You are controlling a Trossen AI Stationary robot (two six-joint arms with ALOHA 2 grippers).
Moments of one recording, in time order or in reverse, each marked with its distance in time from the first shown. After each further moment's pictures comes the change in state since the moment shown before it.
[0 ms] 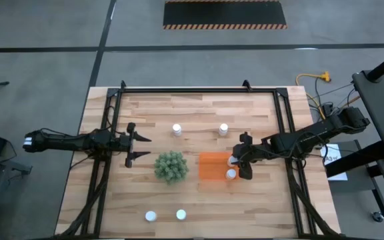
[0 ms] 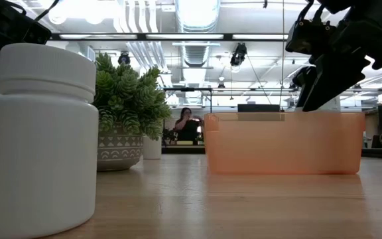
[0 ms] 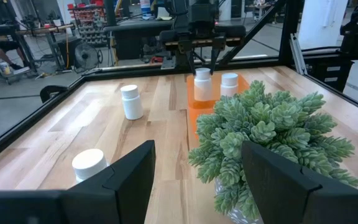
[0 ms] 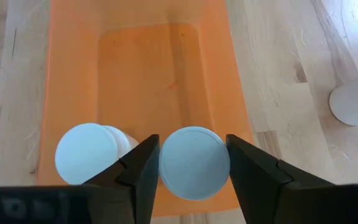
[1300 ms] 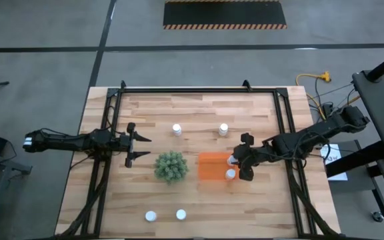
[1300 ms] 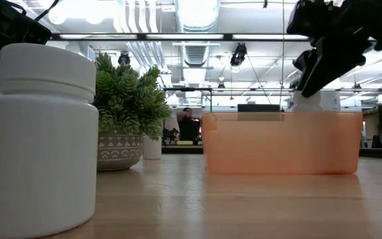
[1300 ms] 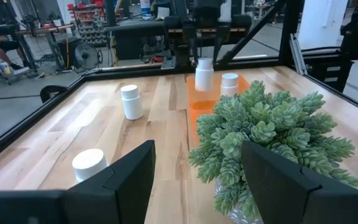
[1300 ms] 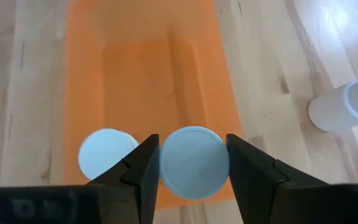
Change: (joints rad) left arm 0.000 0.000 0.000 0.000 0.000 0.000; right arm 0.064 -0.003 0.094 -0.119 0.088 0.040
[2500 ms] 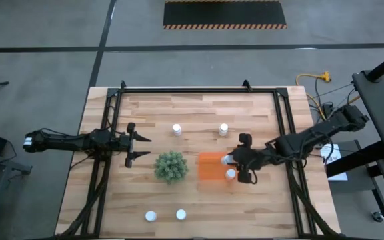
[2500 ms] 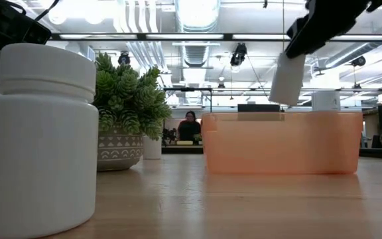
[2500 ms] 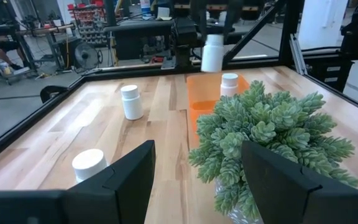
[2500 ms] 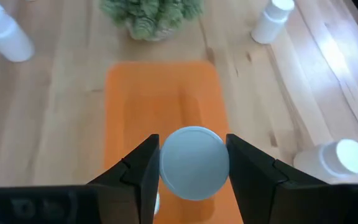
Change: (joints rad) left arm 0.000 -0.001 0.000 0.000 0.000 0.000; right arm 0.072 0.001 0.120 0.003 0.112 -0.042
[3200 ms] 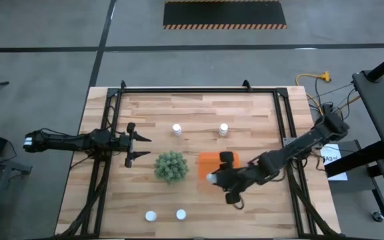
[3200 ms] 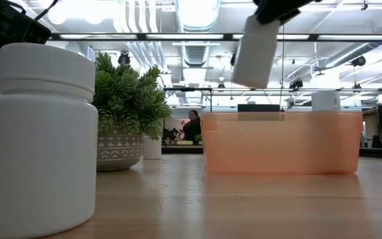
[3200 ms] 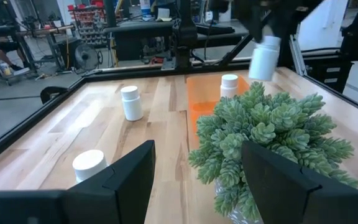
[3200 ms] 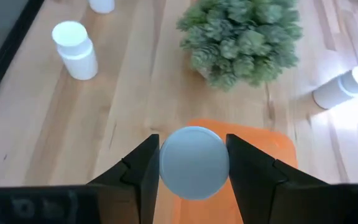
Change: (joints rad) left arm 0.000 -0.004 0.000 0.000 0.000 0.000; right arm 0.121 0.330 0.303 0.032 -0.012 -0.122
